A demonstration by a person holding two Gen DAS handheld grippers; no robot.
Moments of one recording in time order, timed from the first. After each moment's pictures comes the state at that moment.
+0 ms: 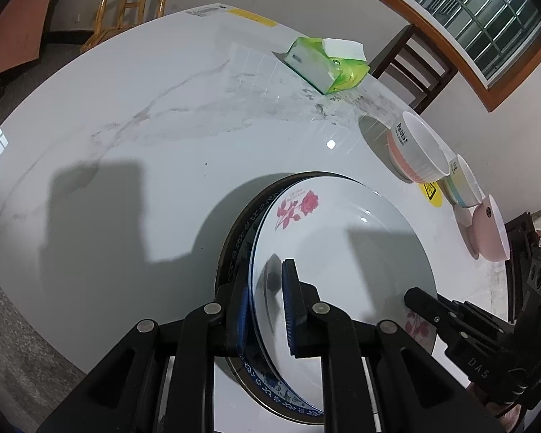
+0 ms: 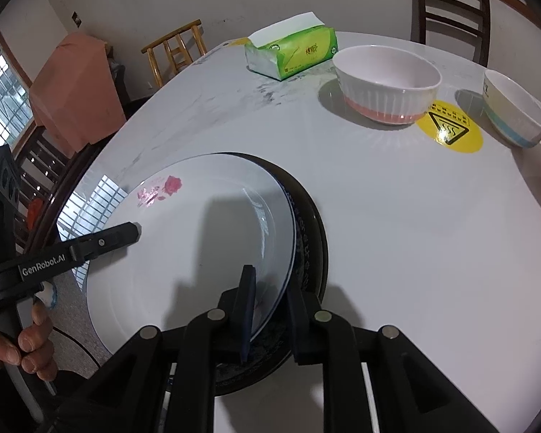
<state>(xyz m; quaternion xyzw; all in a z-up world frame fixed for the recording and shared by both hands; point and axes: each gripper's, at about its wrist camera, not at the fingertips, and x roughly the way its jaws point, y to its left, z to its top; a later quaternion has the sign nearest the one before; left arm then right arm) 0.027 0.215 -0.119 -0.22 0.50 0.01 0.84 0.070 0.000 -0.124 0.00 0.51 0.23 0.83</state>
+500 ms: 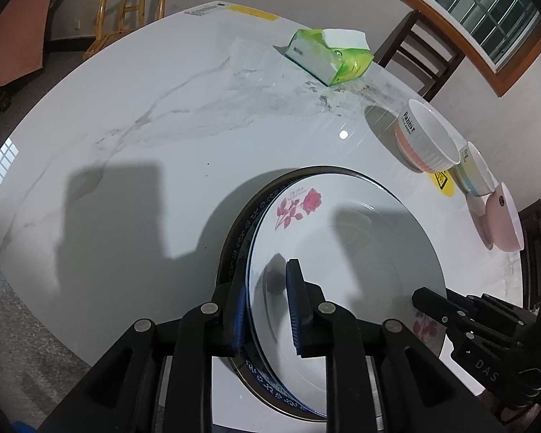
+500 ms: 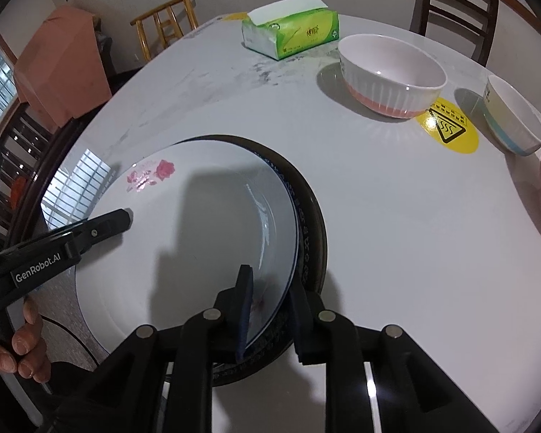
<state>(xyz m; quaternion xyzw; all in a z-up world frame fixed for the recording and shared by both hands) 0.033 0.207 -0.115 -0.18 0.52 0.02 0.83 0.076 0.016 -0.119 -0.04 0.56 0.20 0.80</state>
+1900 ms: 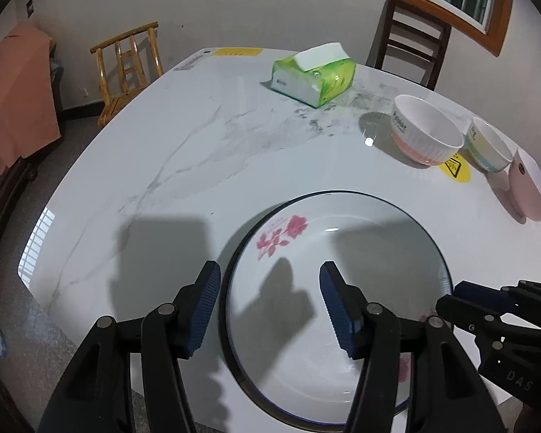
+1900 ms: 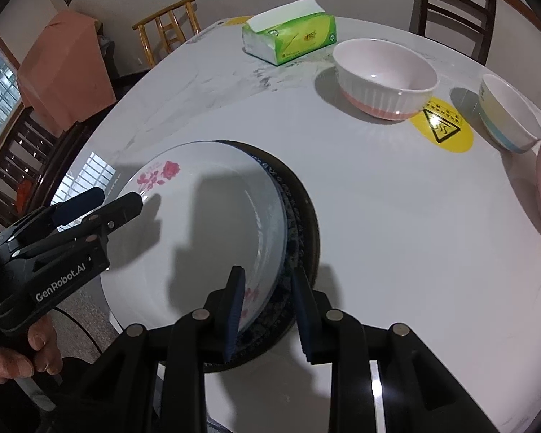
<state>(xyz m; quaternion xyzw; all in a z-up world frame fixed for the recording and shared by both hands) 0.035 0.166 -0.087 -0.04 0.48 0.06 0.87 0.070 -0.003 -0.104 -0.02 0.56 0.22 0.80</state>
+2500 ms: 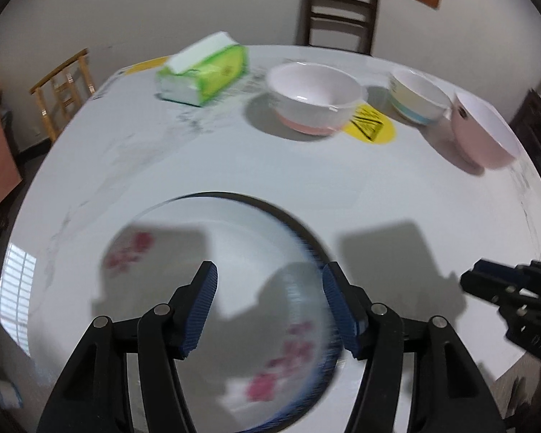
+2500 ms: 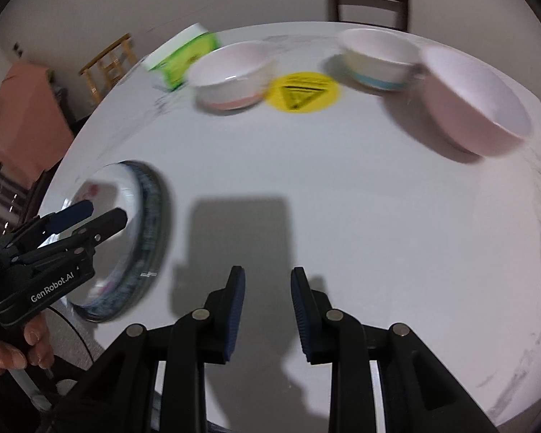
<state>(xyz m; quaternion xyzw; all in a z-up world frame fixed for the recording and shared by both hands) 0.057 0.050 -0.093 0.02 0.50 -0.04 0.86 0.044 -0.147 -0.100 0.05 0.55 0.12 0.83</state>
